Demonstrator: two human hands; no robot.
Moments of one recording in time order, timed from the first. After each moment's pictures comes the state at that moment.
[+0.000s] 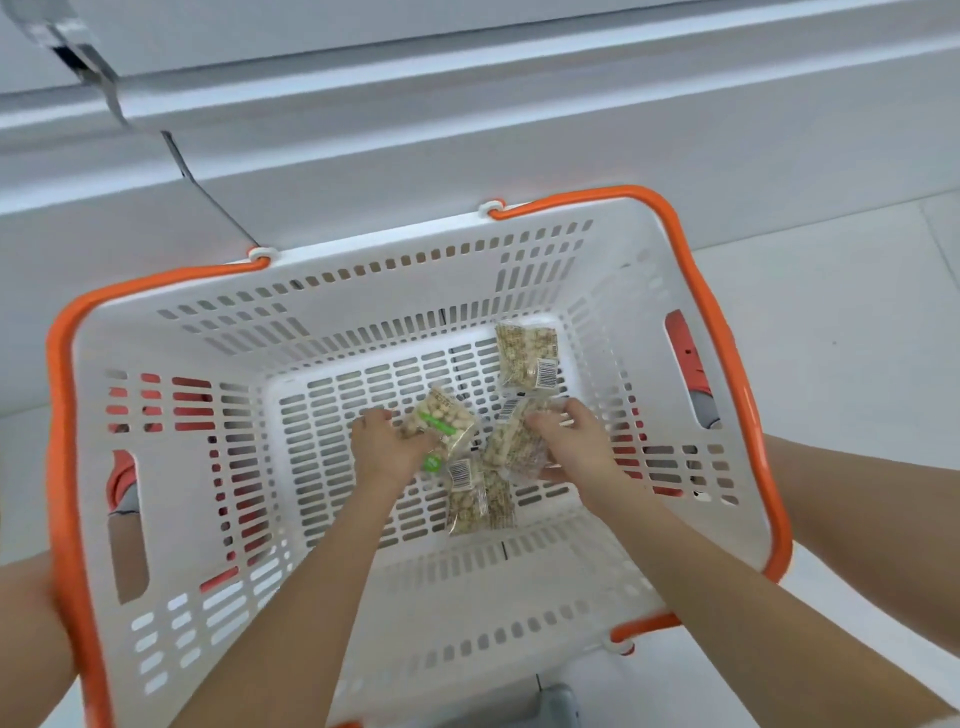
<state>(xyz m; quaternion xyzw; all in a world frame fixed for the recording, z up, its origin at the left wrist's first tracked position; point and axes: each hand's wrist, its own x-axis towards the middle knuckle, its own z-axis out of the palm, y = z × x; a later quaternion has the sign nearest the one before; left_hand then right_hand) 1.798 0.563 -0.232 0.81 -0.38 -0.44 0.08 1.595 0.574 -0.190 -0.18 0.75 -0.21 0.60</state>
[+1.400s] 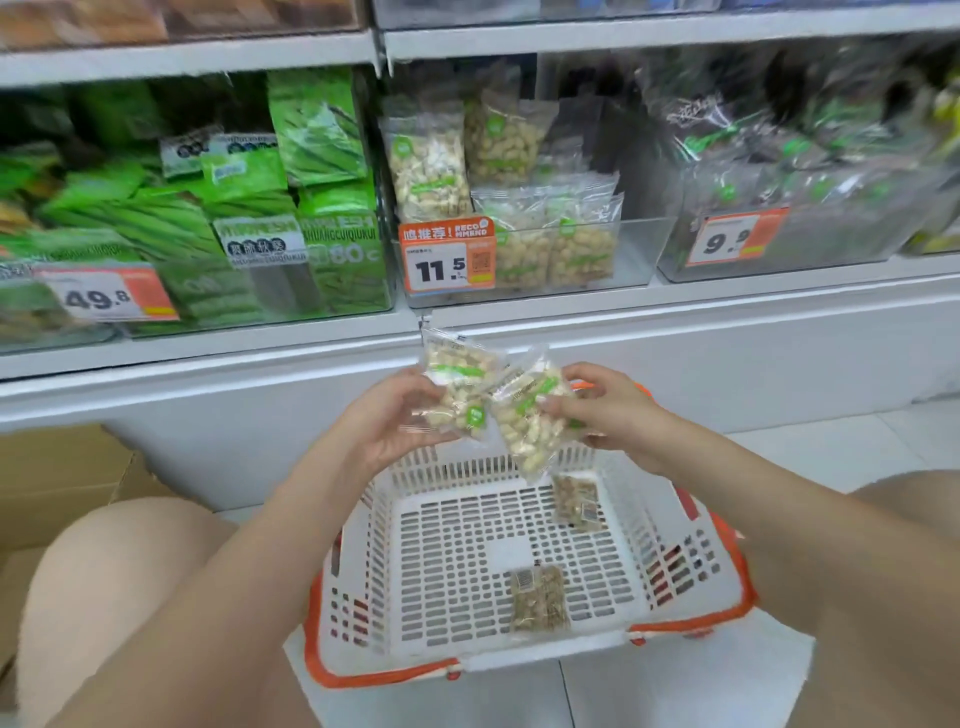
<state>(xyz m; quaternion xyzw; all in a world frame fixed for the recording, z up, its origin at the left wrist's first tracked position) 1.863 0.584 0.092 0.52 -0.28 -0.68 0.44 1.628 0.568 0.081 -0.52 0.59 -0.28 0.56</state>
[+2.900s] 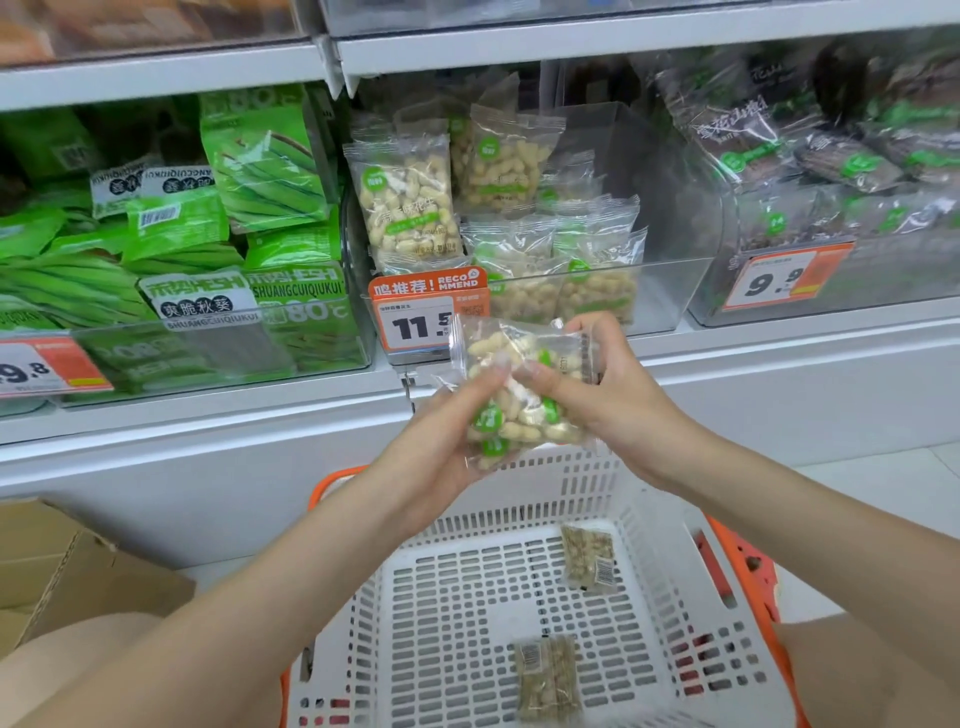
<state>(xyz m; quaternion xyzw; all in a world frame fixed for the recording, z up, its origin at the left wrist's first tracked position) 1.810 0.534 0.127 0.45 -0.33 -0.70 0.44 1.649 0.502 0.122 -0.54 0.44 -0.44 0.56</state>
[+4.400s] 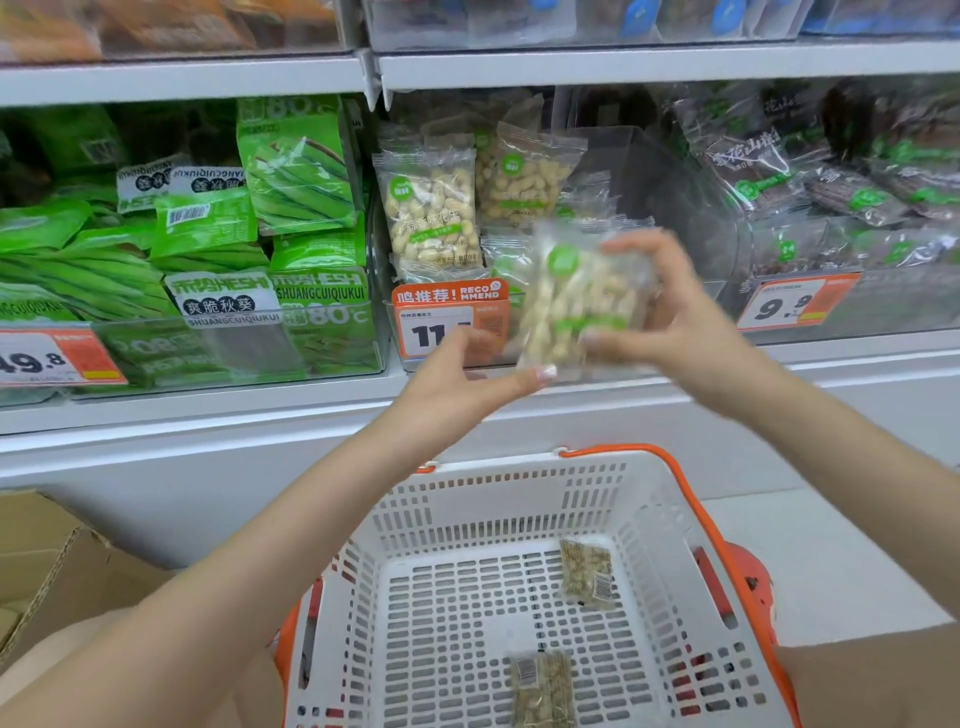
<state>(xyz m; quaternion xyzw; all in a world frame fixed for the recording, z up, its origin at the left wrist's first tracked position) 1.824 0.510 0.150 0.59 -0.58 -0.44 0.35 1.617 0.466 0.164 -0.68 0.33 -0.45 0.48</state>
